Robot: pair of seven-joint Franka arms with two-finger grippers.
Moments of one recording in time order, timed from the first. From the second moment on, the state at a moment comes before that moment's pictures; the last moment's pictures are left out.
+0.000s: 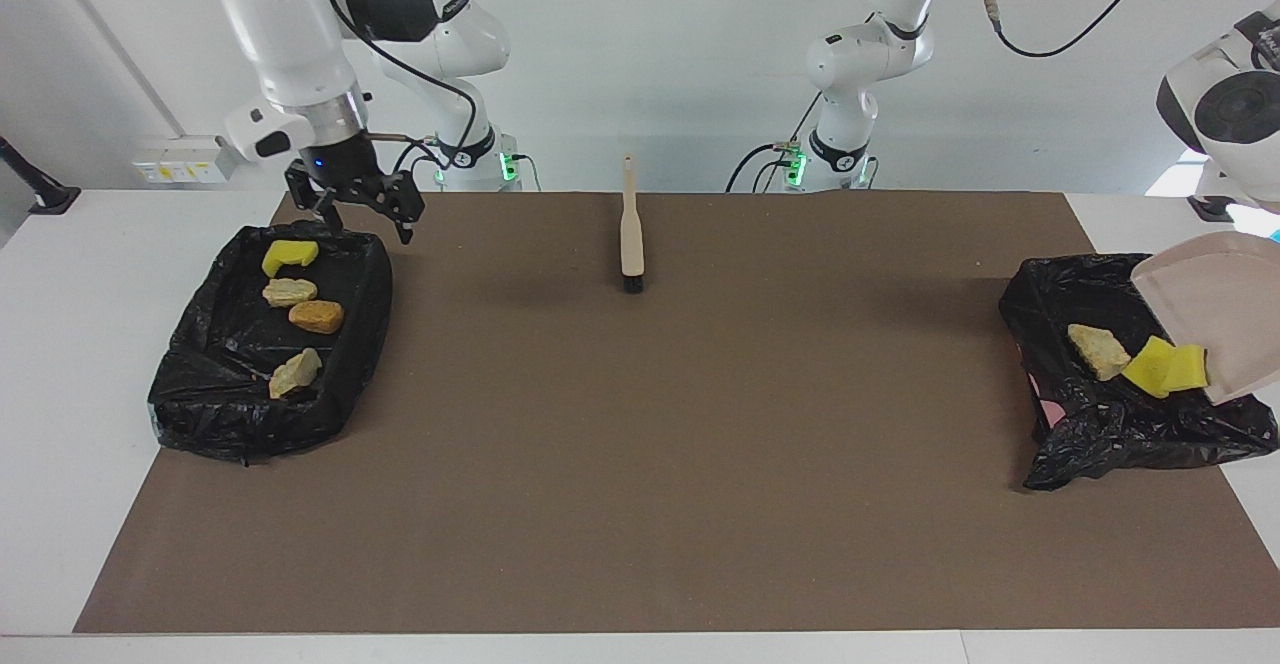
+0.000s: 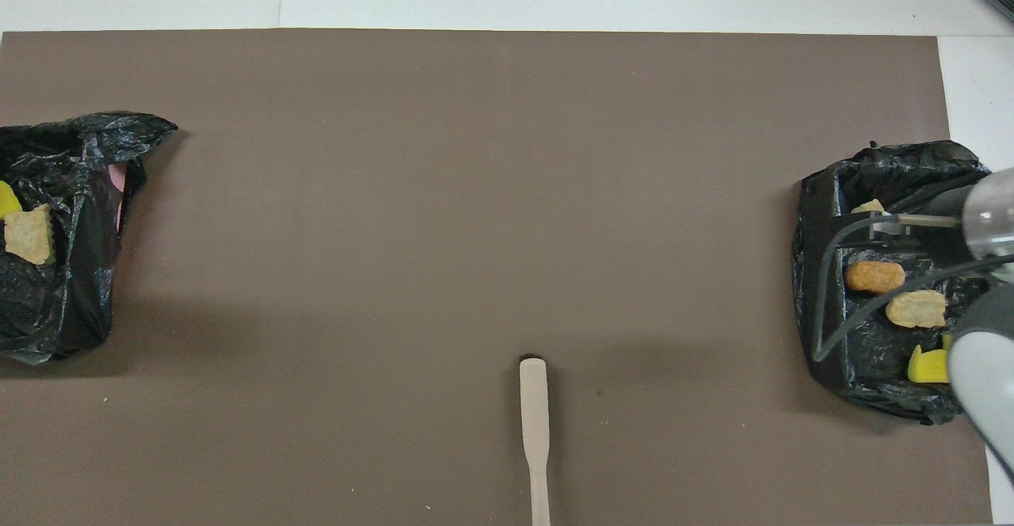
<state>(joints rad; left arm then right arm) 0.27 0.12 0.03 -1.71 1.11 2.05 1.49 0.08 -0.14 -0.07 -1.81 -0.04 1.73 0.17</state>
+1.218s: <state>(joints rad) 0.07 0.06 0.01 -1.71 0.85 1.75 1.11 0.06 -0.14 -0.11 -1.62 -0.02 1.55 0.03</state>
